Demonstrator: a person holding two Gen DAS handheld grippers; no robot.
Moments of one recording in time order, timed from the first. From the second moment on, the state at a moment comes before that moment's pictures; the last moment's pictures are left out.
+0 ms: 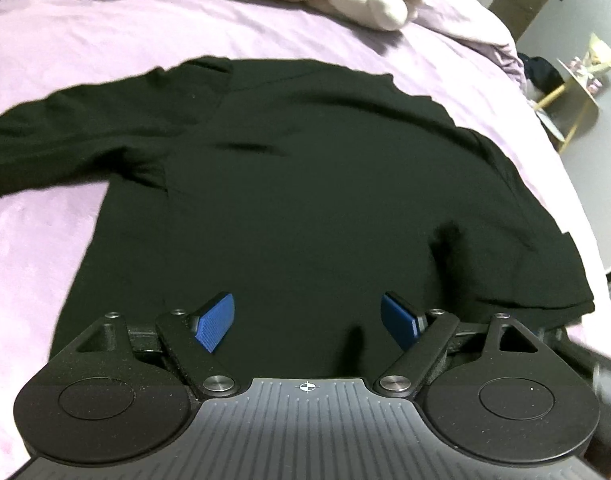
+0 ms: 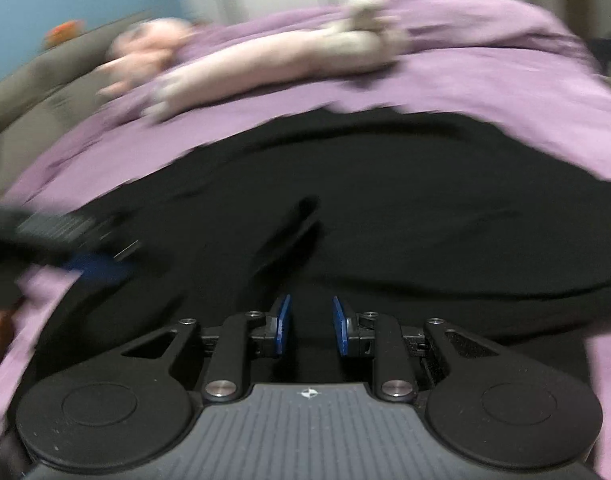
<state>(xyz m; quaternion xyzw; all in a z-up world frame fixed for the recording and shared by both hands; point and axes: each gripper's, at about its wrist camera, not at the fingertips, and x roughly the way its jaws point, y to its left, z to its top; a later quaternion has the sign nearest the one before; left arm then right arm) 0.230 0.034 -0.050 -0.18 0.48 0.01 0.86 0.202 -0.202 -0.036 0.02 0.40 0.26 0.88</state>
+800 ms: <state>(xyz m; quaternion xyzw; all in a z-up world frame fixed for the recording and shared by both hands) 0.274 -0.016 -0.070 -0.24 0.51 -0.07 0.82 0.173 -0.331 -0.041 0.23 0.36 0.09 0.90</state>
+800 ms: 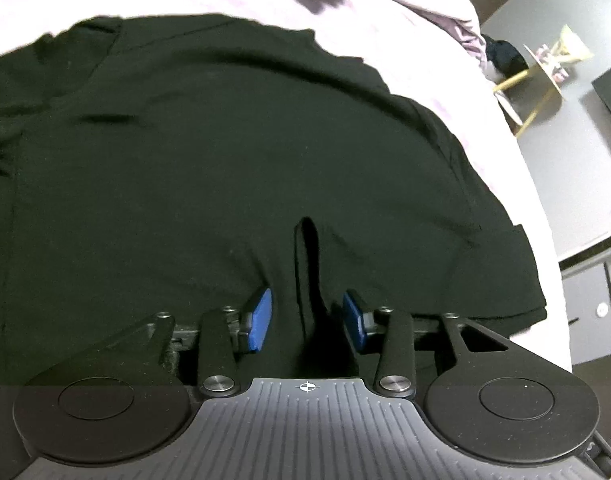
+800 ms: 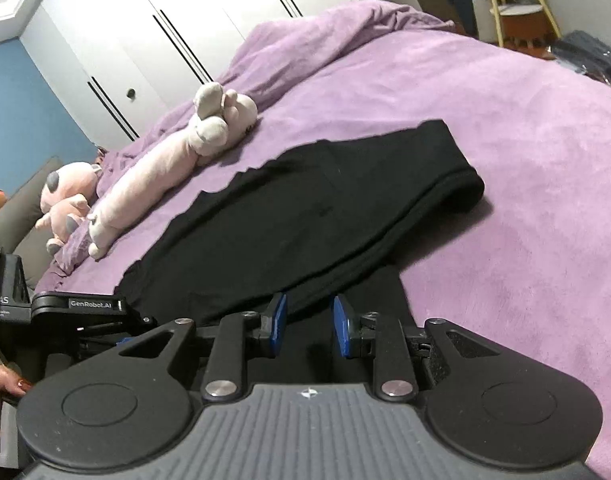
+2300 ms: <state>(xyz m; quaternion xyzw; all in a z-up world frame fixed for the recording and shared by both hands) 0.317 0.088 -0.068 -0.09 0.44 0.02 0.89 0.269 -0.331 -0.037 0.21 0.37 0.03 0.90</state>
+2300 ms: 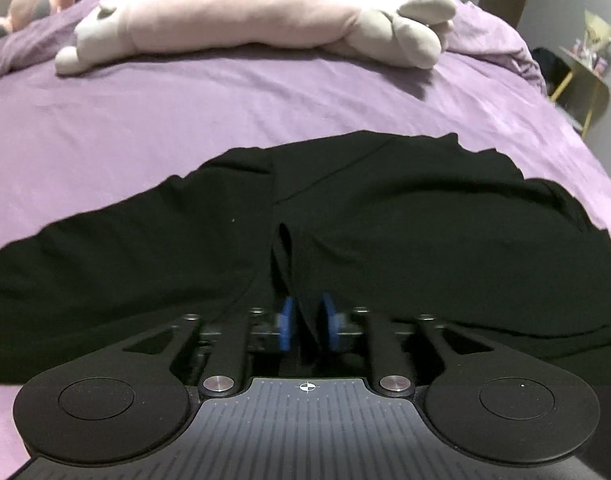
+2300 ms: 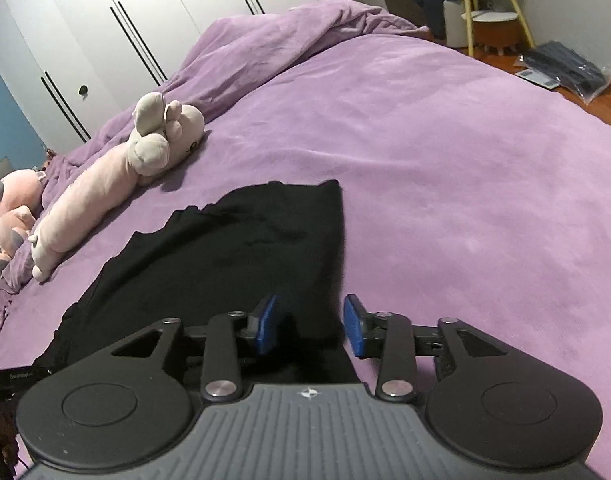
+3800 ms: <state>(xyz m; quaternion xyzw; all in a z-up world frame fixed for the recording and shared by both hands) 0.308 0.103 -0.070 -0.11 0.44 0.04 0.89 0.292 -0.255 -0.056 -0.02 0.39 0.05 0.92</state>
